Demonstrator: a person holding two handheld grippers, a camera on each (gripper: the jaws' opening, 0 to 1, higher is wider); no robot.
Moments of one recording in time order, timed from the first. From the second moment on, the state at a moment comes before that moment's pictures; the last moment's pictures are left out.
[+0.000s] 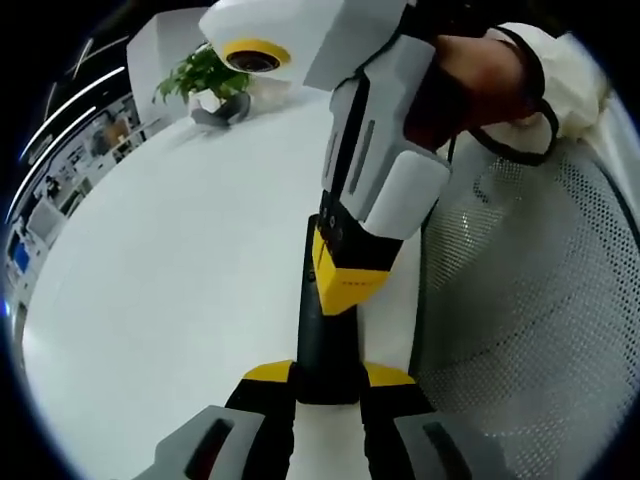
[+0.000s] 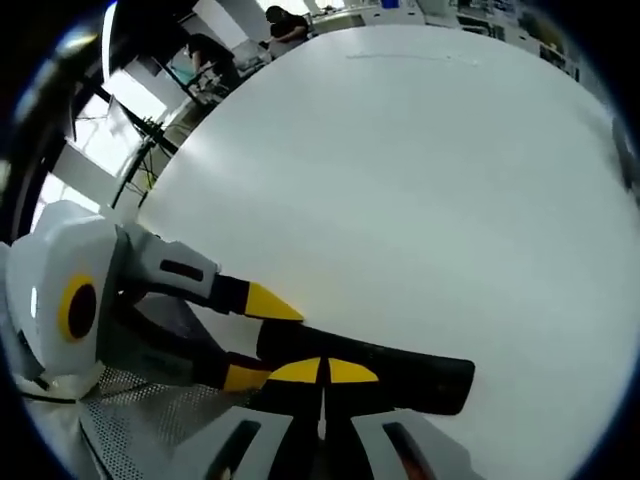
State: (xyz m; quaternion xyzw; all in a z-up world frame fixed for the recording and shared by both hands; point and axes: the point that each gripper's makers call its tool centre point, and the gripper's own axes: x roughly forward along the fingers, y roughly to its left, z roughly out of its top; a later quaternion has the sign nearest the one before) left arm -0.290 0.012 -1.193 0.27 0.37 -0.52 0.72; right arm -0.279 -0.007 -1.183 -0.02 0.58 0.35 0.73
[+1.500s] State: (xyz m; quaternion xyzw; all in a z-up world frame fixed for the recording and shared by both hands) left arm -0.272 0.022 -1.193 0.29 0.38 -0.54 0.69; right arm -0.227 -0.041 -1.066 0.02 0.29 0.37 0.88
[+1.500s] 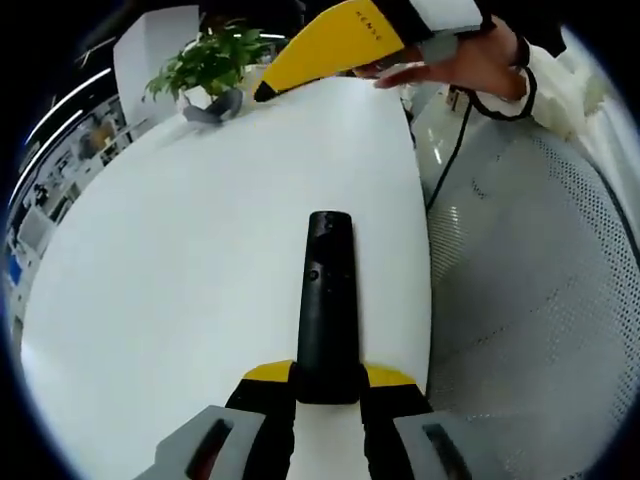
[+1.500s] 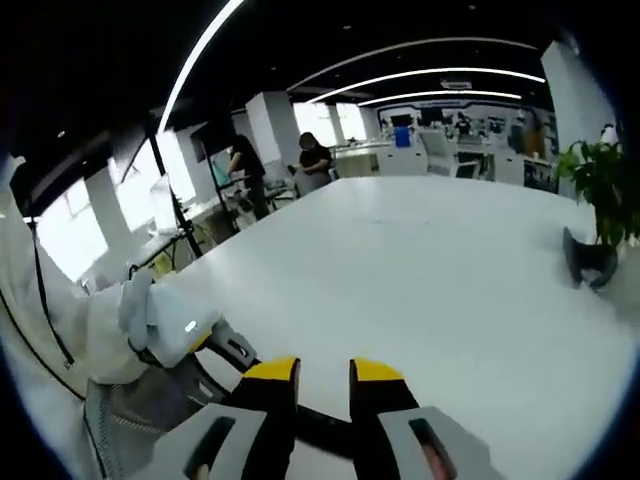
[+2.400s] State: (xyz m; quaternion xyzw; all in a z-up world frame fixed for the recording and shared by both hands) left arm -0.212 0.045 -1.193 0.31 0.40 -0.53 0.68; right arm -0.222 -0.059 -1.038 0.05 0.18 0.35 0.92
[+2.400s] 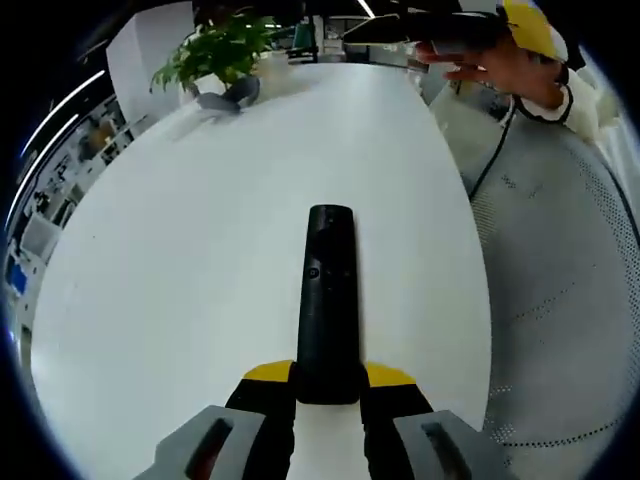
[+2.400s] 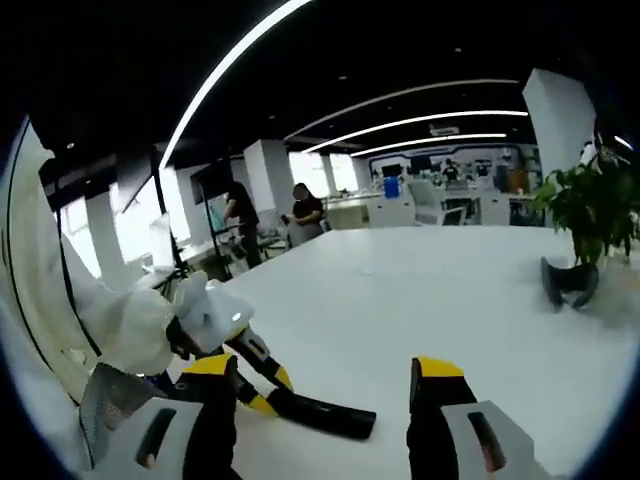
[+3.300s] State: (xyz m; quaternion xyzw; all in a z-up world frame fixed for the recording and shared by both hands) left arm -0.143 0.069 -1.189 0.34 0.40 -0.52 0.67; right arm -0.217 -0.072 -1.044 0.05 0.17 0.32 0.93
